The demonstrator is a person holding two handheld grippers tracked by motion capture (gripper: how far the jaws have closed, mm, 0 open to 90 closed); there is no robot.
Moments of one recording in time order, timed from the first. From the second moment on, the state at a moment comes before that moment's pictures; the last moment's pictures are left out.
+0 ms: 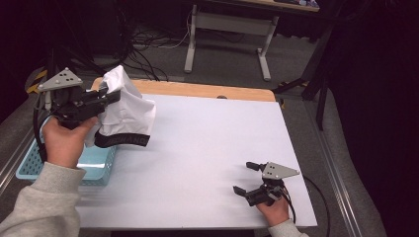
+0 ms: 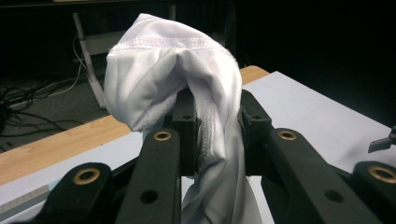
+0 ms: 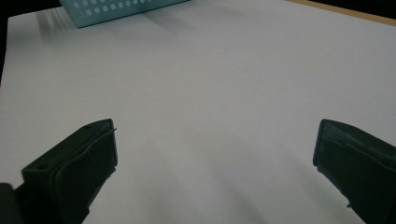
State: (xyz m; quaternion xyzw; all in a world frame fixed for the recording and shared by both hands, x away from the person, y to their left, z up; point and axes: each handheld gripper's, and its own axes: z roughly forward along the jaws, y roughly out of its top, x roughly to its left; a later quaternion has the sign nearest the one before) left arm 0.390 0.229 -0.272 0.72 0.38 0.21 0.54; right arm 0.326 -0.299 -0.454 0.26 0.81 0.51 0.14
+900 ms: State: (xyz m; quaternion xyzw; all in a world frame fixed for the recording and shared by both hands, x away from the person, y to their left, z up) left arm 0.364 0.290 -0.273 0.70 0.42 0.23 0.52; right arm 0.326 -0.299 -0.454 0.26 0.81 0.51 0.14
